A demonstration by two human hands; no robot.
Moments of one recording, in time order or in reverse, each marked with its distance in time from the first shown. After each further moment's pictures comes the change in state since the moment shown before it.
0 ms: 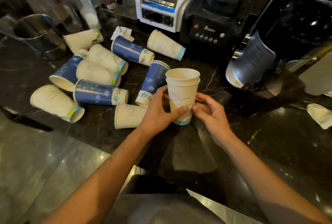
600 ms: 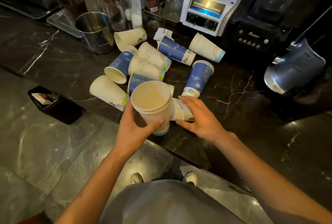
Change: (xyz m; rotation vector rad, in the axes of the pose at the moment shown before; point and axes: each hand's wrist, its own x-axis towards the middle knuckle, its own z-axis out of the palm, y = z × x) left_hand -0.119 -0.058 -0.171 -0.192 0.303 0.054; right_hand 0.005 0.002 0.158 -0.943 -0.298 -0.307
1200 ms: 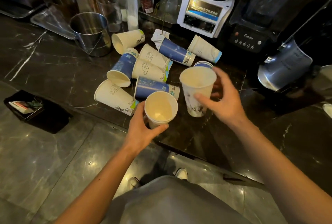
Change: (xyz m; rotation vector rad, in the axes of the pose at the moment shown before) left_hand 0.034 -0.049 -0.026 0.078 -0.174 0.009; right_hand 0.003 -0.046 -0.049 0.357 0.440 0.201
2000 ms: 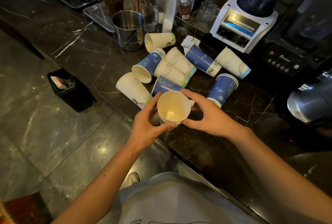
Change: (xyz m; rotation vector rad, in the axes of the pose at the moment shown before) left_hand -0.015 0.004 0.004 -0.033 0.199 0.091; right_hand 0.021 -0.013 0.040 -0.070 -0.727 -0.214
